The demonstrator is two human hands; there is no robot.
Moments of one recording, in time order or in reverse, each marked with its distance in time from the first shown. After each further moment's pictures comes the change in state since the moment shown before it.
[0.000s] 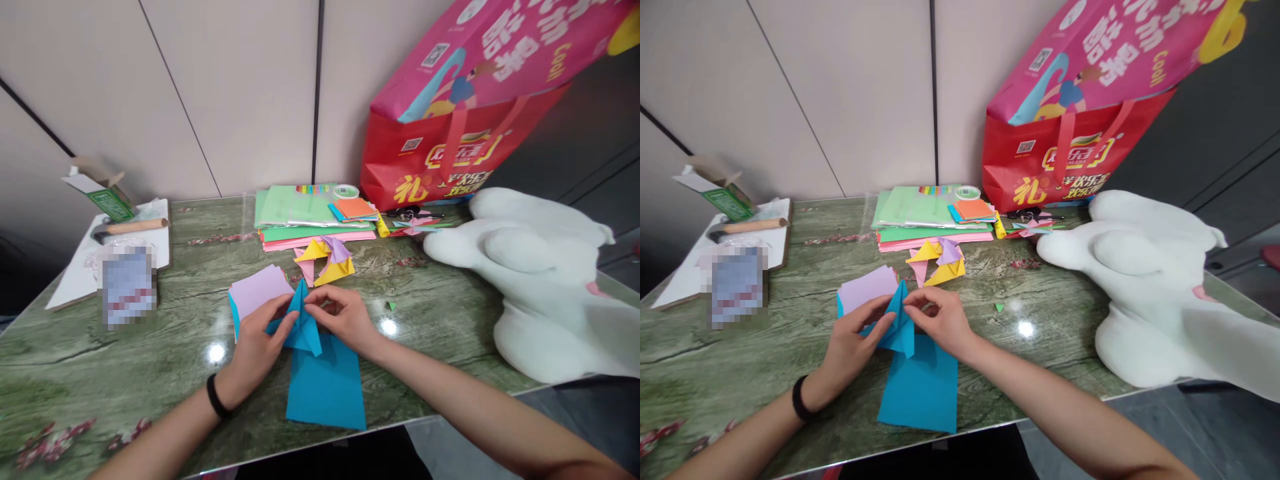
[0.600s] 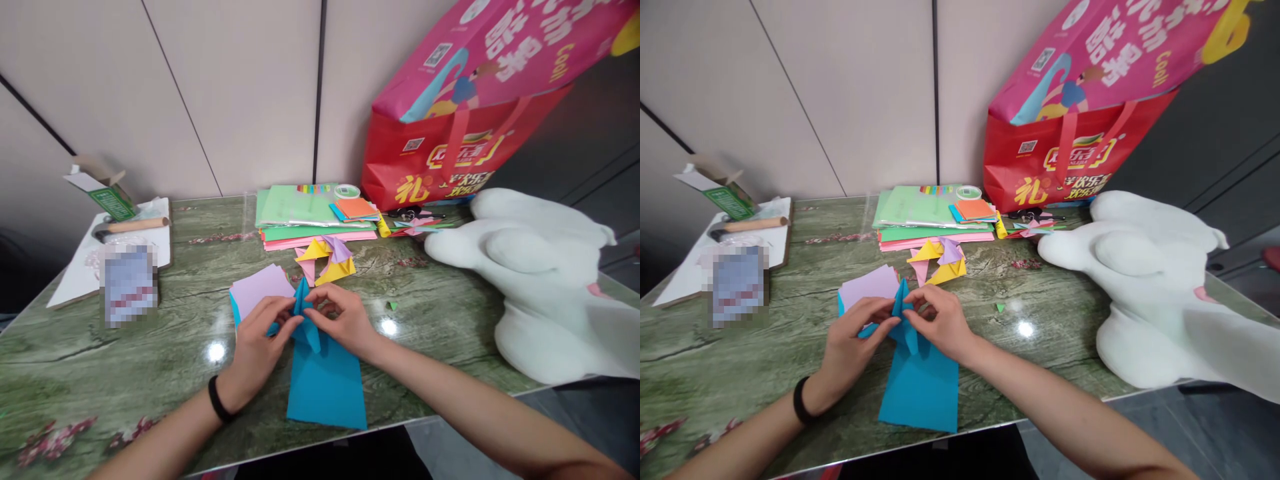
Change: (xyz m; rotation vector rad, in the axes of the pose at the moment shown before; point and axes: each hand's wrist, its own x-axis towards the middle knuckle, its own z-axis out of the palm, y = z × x) left_hand -0.001 0.009 -0.002 0.071 0.079 0.163; right_hand -0.002 0.004 0.000 -0.190 0.007 -0.230
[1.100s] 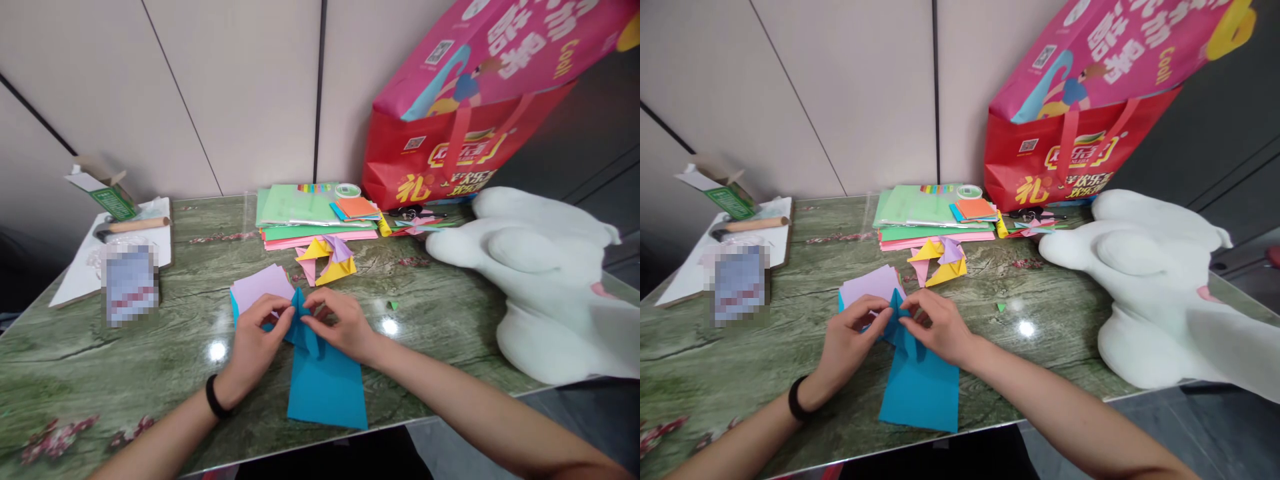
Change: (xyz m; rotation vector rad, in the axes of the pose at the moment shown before) left_hand 0.006 0.003 -0.002 -0.103 -0.014 -0.257; right_hand -0.003 -0.001 -0.001 -0.095 -0.074 -0.201
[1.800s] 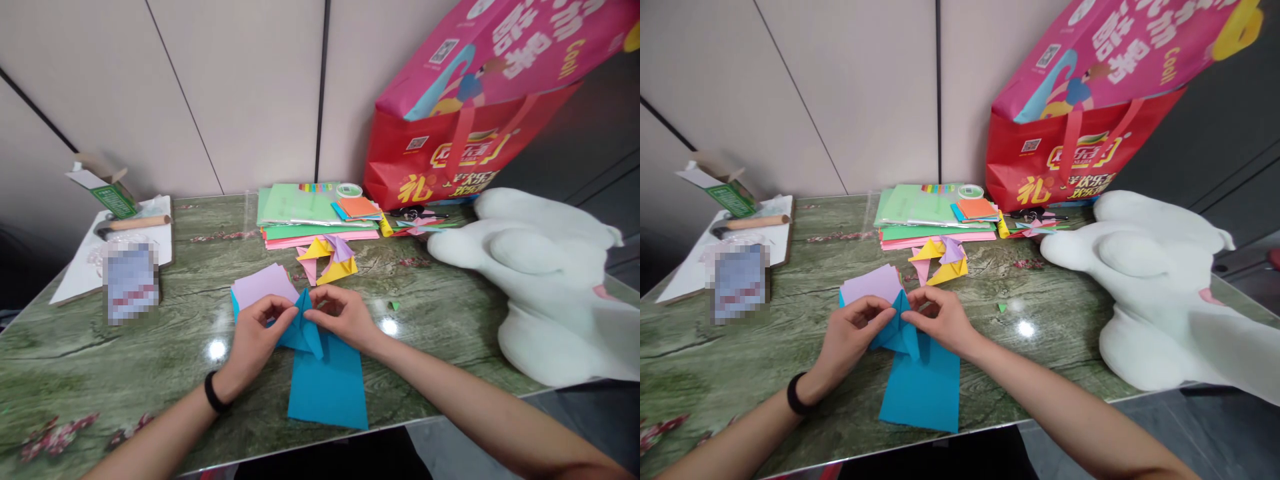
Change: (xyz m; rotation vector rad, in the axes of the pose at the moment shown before) left_hand 0.003 -0.001 -0.002 -0.181 -0.058 -0.153; right_hand 0.007 -0.001 -0.001 0.421 0.011 0.472
